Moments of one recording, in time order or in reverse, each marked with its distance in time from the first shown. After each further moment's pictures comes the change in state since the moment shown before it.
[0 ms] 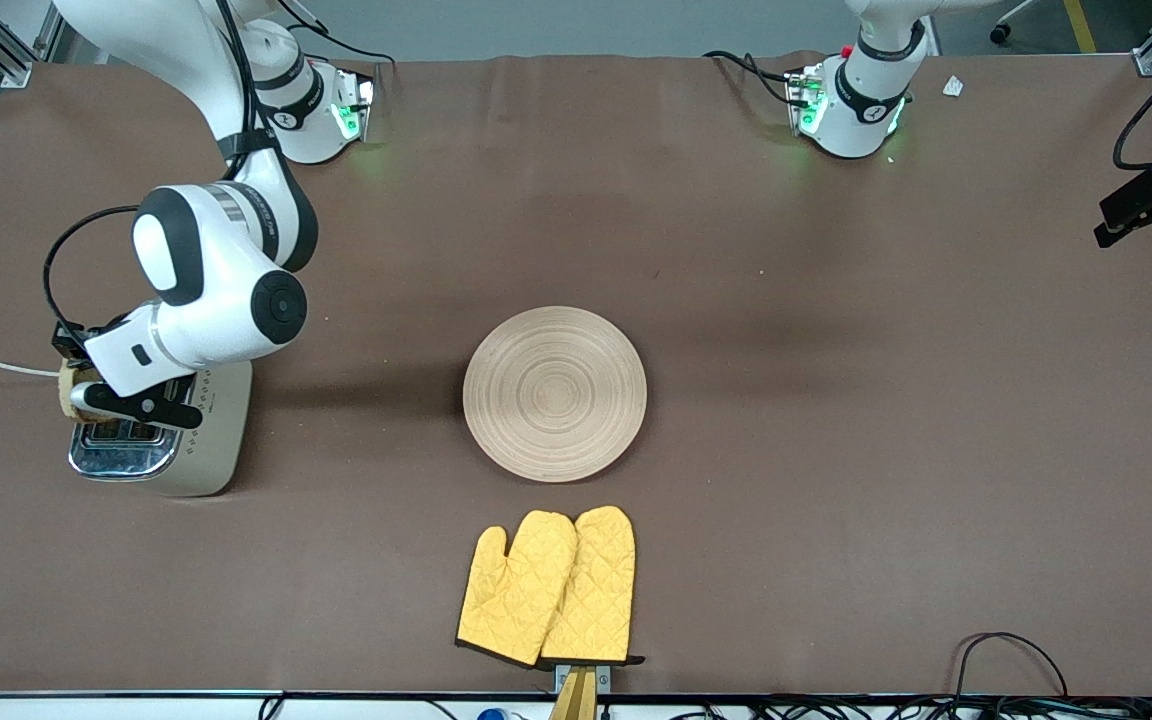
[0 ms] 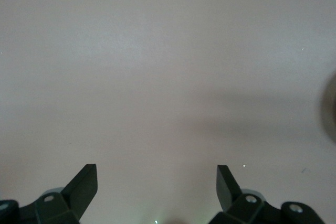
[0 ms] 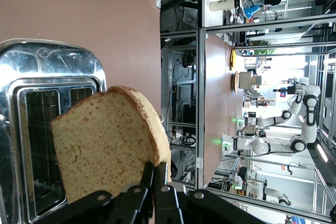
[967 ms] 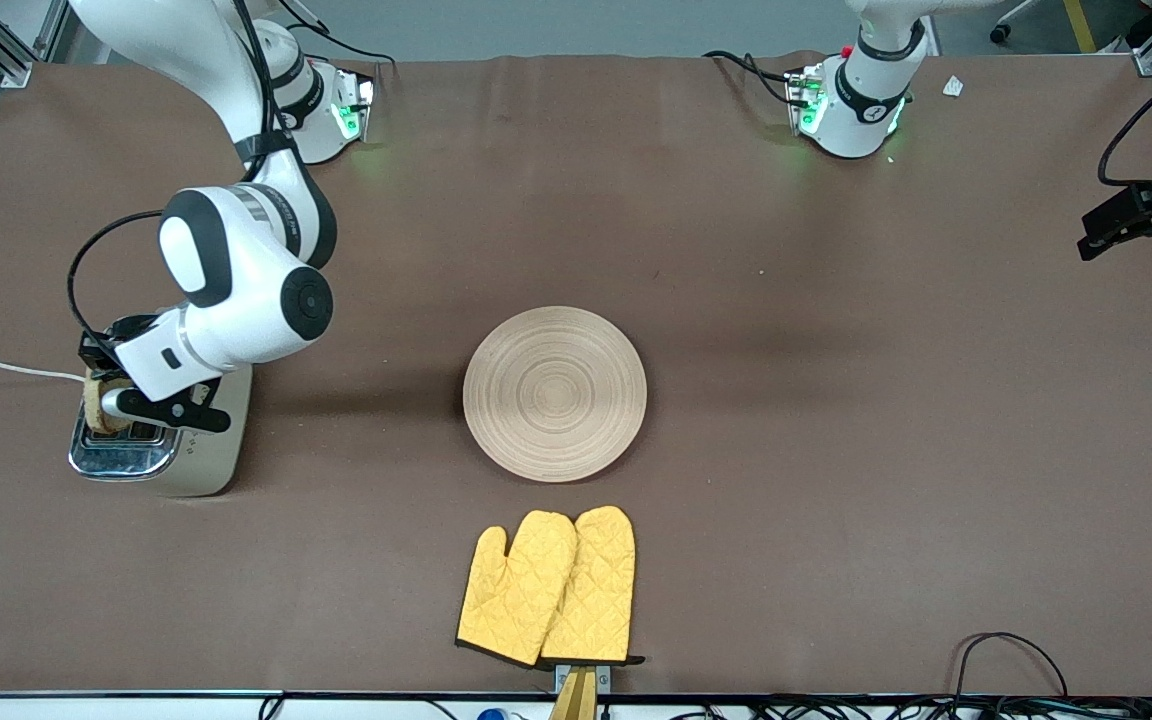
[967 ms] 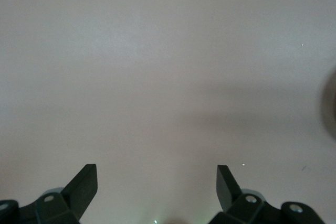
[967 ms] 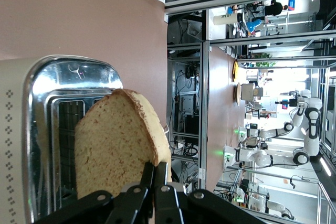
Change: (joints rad) left arm -0.013 0.034 -0.003 0.008 0.000 0.002 0.001; right arm 0.035 0.024 0.007 0.020 -0.001 0.017 0.002
